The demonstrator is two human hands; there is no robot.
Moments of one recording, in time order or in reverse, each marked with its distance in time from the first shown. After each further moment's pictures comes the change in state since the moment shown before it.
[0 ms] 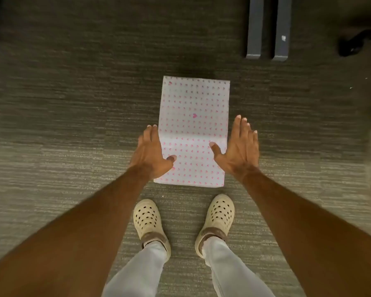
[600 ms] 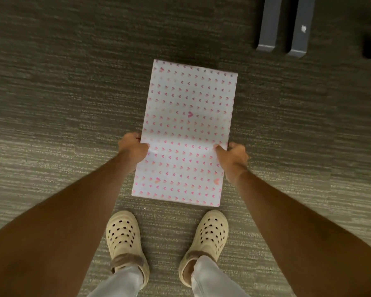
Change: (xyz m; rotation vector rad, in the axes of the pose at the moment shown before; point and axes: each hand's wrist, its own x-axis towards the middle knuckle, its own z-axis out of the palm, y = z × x) left_hand 0.120 -0.037 0.077 -0.582 0.086 -0.467; right_hand 0.087 0.029 0.106 0.844 -0.121 0.571
